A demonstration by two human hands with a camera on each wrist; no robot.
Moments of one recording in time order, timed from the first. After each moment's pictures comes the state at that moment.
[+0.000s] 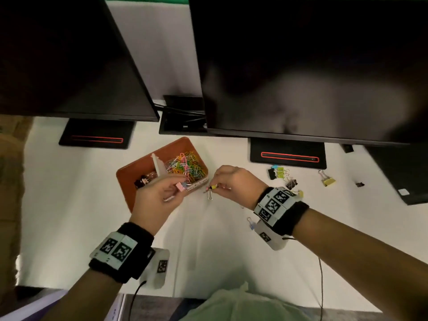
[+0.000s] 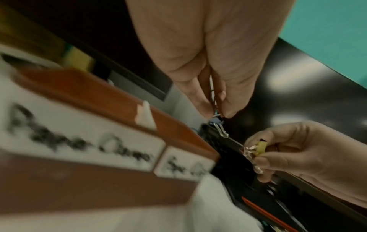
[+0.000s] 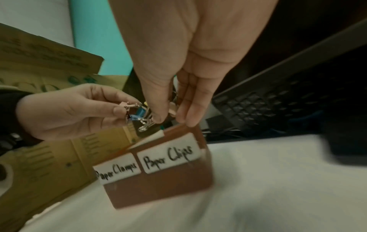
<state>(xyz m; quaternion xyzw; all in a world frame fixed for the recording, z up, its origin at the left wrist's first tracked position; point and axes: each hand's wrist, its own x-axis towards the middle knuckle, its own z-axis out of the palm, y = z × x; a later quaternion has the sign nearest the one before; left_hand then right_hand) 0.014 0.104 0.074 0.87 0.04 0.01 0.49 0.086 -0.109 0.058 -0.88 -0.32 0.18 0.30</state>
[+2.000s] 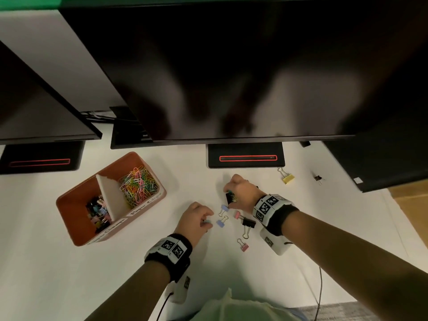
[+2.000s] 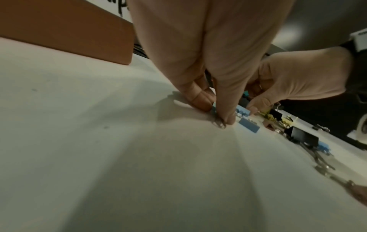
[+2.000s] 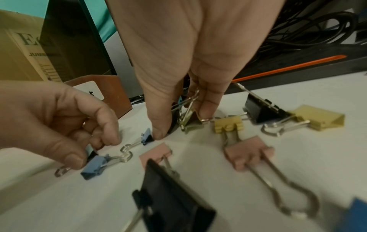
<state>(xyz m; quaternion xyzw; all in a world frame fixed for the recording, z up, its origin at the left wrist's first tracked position) 0.033 -0.041 -0.035 0.89 -0.04 -0.24 0.39 0.101 -0.228 -0.005 -0.91 -0.15 0.33 0.18</state>
